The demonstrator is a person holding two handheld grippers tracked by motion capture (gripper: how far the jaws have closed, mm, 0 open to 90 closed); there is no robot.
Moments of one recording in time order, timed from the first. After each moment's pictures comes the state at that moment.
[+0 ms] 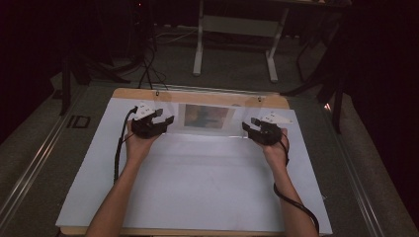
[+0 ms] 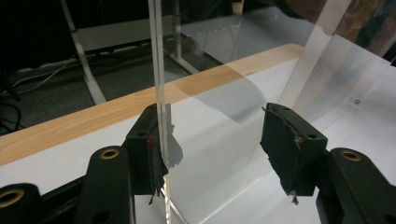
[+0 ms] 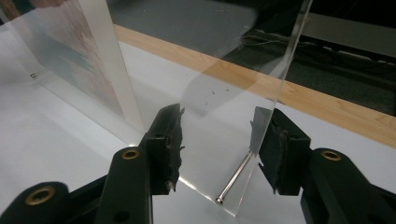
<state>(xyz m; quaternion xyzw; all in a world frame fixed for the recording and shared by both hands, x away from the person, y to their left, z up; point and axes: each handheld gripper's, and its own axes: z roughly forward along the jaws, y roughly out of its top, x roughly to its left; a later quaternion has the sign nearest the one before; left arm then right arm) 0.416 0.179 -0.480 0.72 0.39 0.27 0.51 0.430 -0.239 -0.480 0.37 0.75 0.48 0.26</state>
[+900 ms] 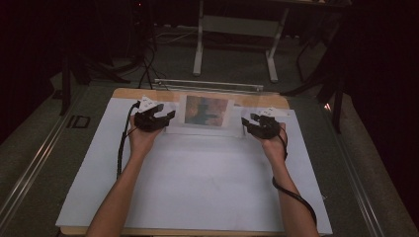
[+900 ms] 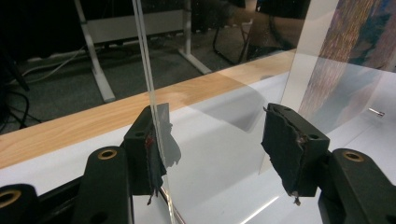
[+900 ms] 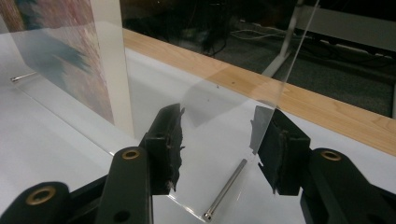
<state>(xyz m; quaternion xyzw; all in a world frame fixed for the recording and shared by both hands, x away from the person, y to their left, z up) 0.439 0.175 -0.477 0.72 0.42 0.26 0.50 0.452 -0.236 -0.478 0.39 0.76 0.46 0.25</state>
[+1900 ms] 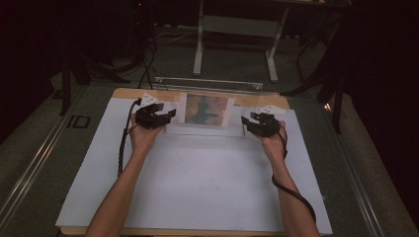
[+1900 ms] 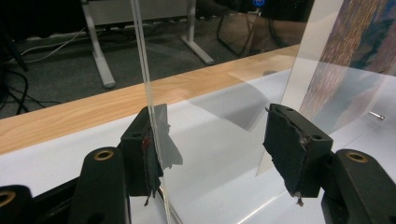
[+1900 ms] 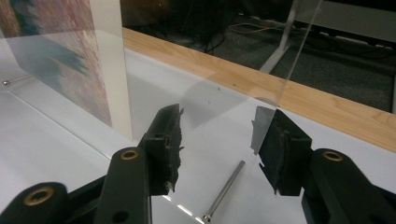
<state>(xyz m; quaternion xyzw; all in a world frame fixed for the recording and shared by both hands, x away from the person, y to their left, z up) 0.440 0.170 -0.468 0.72 0.44 0.24 0.48 0.456 -0.235 -0.474 0.40 0.76 0.46 0.25</state>
